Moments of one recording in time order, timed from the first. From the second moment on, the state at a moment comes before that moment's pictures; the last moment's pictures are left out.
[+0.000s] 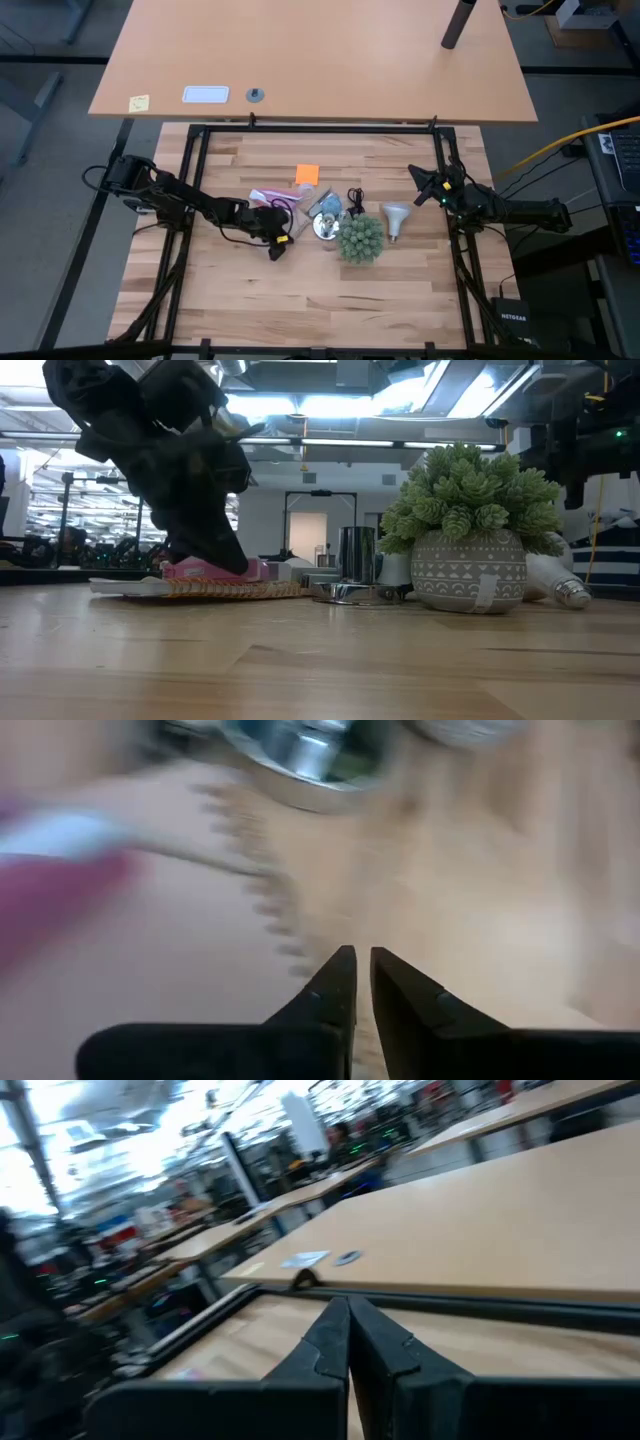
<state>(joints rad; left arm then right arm) -0.13 1.55 0.56 0.24 -0.07 -0.65 0.00 0.00 0.01 0.07 0.67 0.40</state>
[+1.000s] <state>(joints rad) 0.47 1.67 0.56 0.37 -0.31 -0.18 0.00 0.14 0.01 0.07 0.62 0.42</state>
